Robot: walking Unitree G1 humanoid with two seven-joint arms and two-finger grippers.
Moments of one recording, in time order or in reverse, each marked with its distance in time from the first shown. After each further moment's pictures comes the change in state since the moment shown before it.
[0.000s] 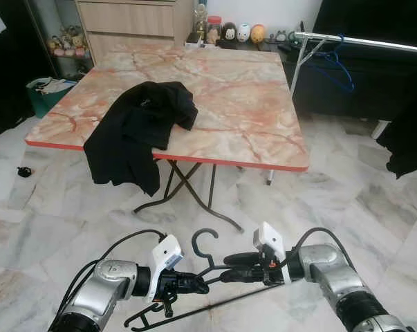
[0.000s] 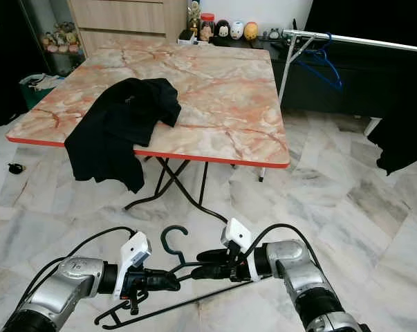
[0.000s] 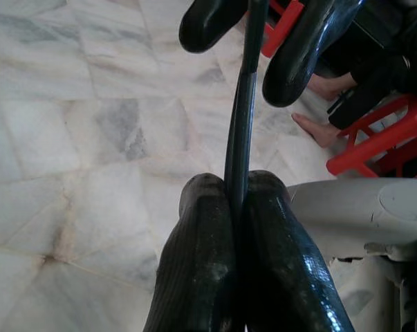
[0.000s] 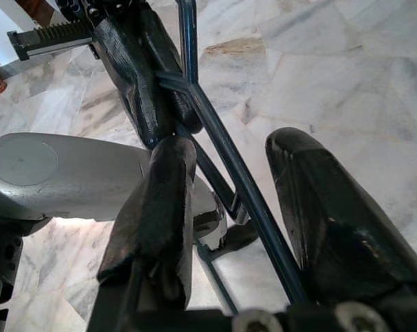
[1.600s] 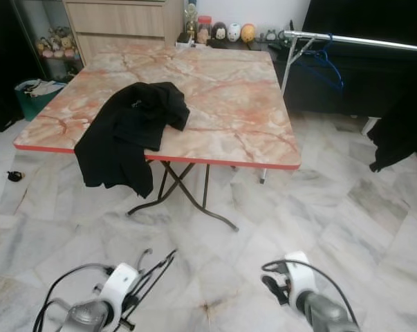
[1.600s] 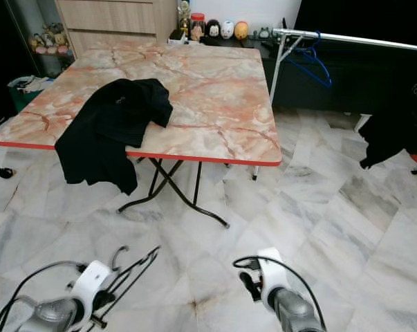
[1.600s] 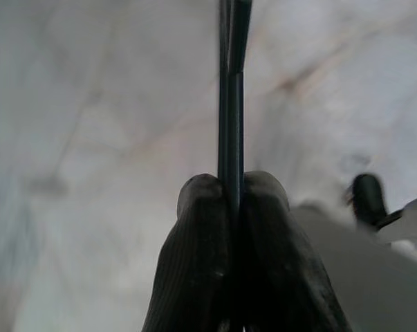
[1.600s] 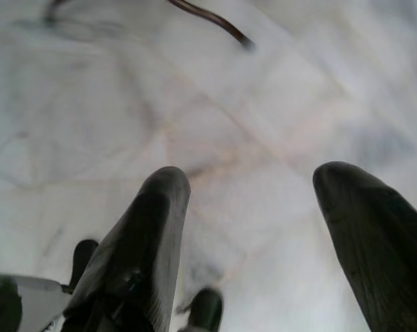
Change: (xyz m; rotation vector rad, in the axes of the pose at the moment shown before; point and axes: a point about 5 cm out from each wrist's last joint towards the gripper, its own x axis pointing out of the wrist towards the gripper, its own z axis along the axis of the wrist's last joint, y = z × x) left arm -0.055 0.019 -0.140 -0.344 0.345 0.971; right arm -0.012 0.011 -0.131 0.592 0.112 -1.179
